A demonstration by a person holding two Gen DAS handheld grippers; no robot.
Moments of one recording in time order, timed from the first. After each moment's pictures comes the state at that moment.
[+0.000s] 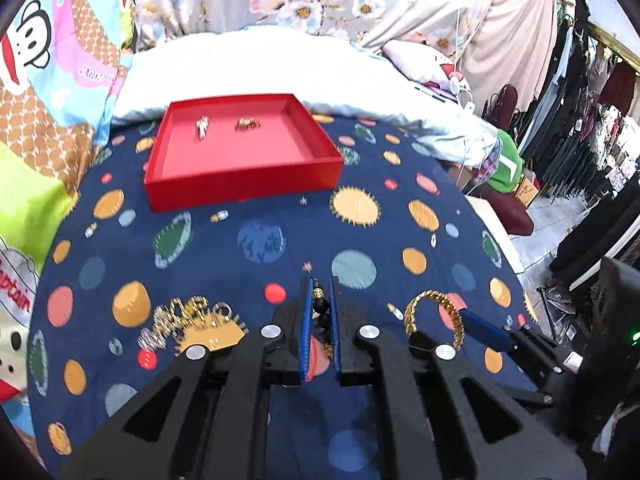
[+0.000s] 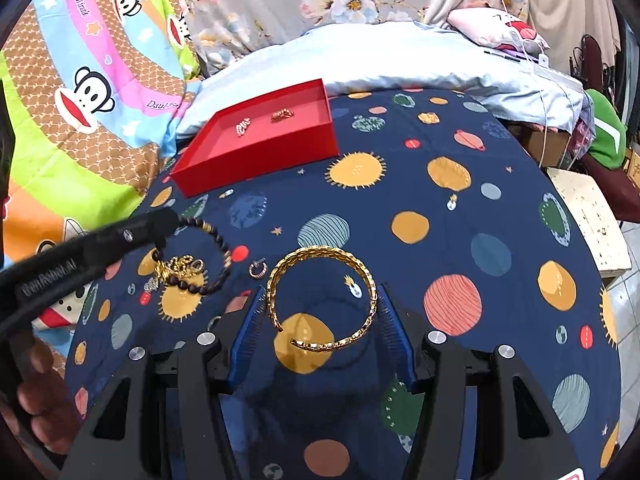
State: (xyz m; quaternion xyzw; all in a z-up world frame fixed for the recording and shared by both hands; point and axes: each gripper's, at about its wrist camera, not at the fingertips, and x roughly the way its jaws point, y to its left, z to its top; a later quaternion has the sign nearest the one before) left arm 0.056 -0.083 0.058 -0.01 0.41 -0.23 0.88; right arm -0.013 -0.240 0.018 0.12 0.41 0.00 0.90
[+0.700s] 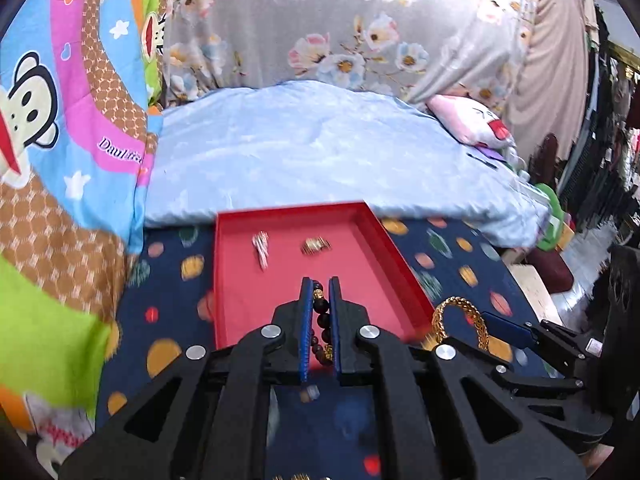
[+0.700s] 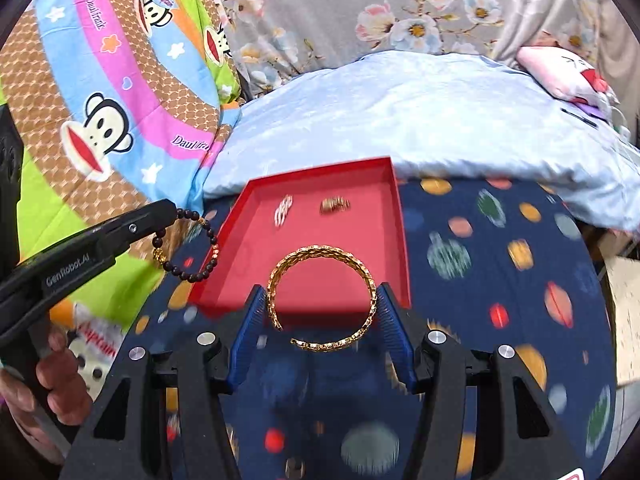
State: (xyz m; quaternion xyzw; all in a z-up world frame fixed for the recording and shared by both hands) left arm 0.224 -0.052 0.112 -0.01 0.34 -0.17 0.93; right arm 0.175 -0.230 0.073 0.10 0.38 0.09 0.92
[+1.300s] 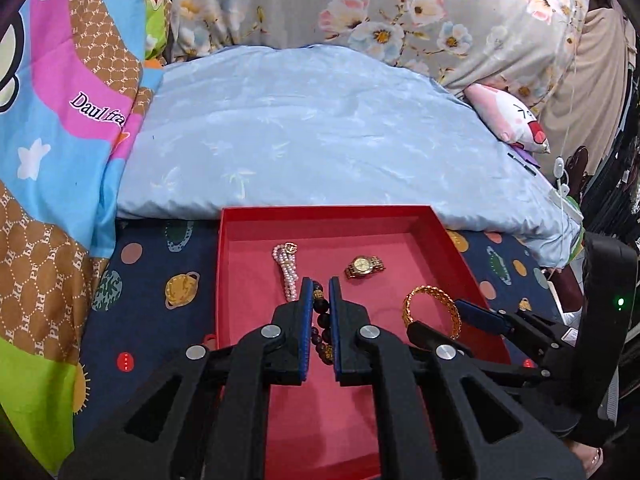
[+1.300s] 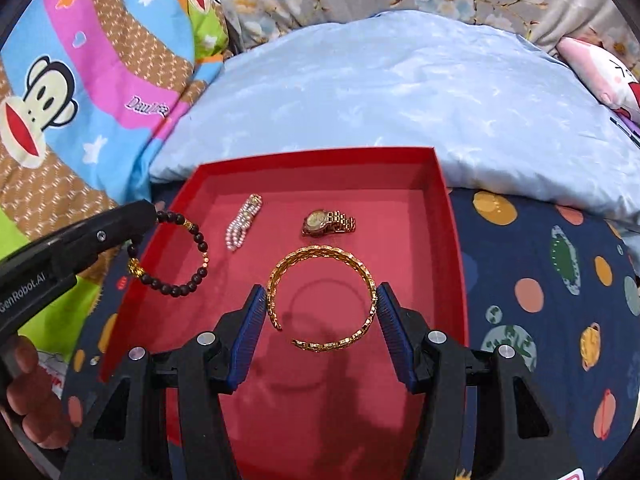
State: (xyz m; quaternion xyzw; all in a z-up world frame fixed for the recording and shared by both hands) left arm 0.340 -0.039 0.049 -0.04 0.40 -0.15 0.90; right arm 0.317 -0.203 0.007 0.05 0.44 0.09 0.89
